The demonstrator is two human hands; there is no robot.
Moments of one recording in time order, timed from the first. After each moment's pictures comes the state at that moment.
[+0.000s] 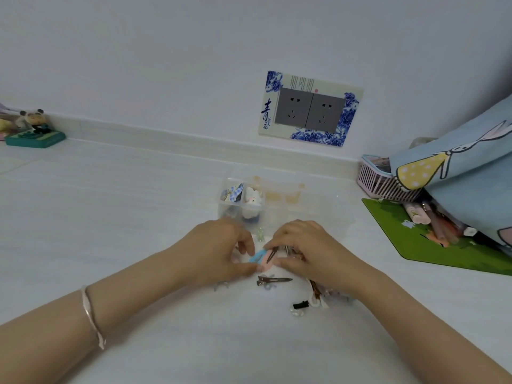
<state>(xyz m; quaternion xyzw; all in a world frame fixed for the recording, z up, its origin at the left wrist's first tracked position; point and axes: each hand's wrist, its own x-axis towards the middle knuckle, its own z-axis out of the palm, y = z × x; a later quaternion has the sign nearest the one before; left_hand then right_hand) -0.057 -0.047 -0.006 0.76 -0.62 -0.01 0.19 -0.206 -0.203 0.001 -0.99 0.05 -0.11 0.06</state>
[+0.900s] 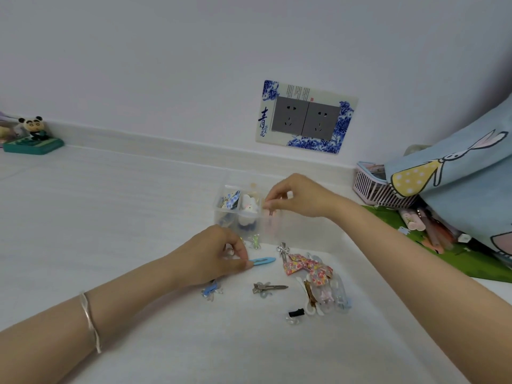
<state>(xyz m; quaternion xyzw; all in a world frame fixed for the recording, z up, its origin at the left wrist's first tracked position) -0.045 -0.055 -0.018 0.74 -0.57 -0.14 0.32 -0.144 -0.250 0.061 -0.97 0.09 -0.09 0.21</state>
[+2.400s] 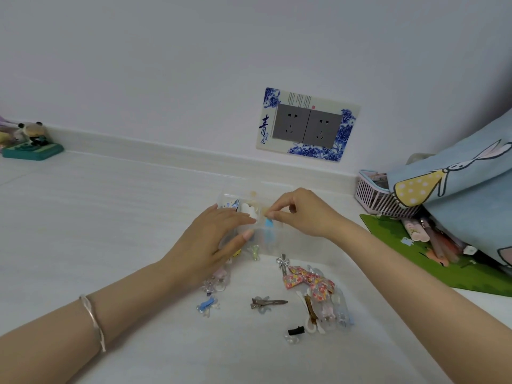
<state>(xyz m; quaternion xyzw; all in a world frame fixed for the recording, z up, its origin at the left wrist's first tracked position) -0.038 -0.064 -0.006 0.71 -0.62 0.08 0.33 -0.149 -0.250 0.048 -0.96 0.16 -0.13 0.21</state>
